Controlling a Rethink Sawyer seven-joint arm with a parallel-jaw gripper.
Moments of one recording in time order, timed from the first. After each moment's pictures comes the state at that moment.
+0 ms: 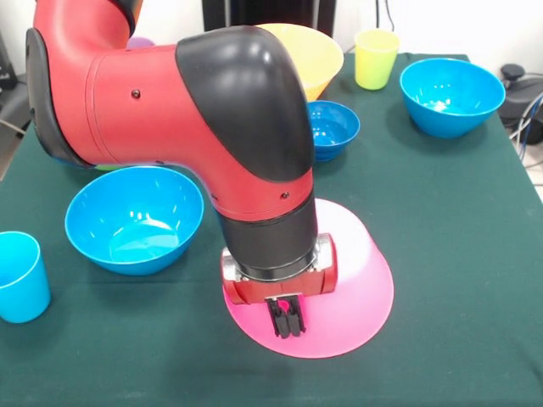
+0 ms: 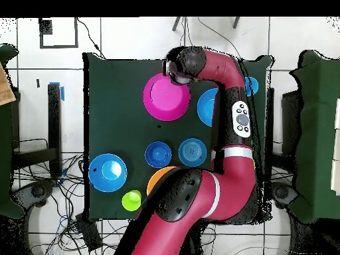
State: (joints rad) arm -0.41 -0.07 0.50 0.64 -0.34 1.00 1.55
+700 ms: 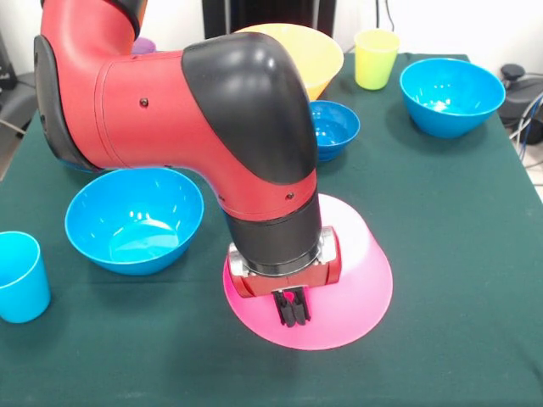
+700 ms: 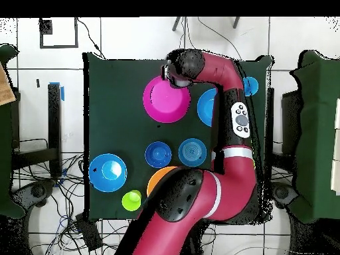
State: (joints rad) arm -0.41 -0.07 0.50 0.67 -0.34 1.03 1.53
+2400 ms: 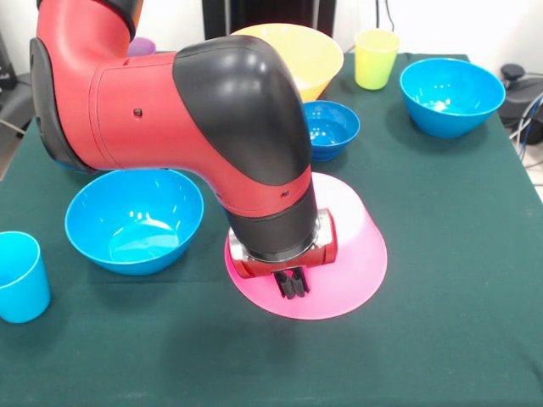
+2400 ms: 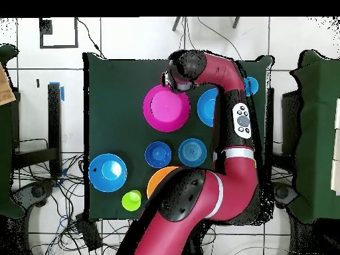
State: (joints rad) arm -0.42 -0.07 0.50 0.67 -0.34 1.15 1.53
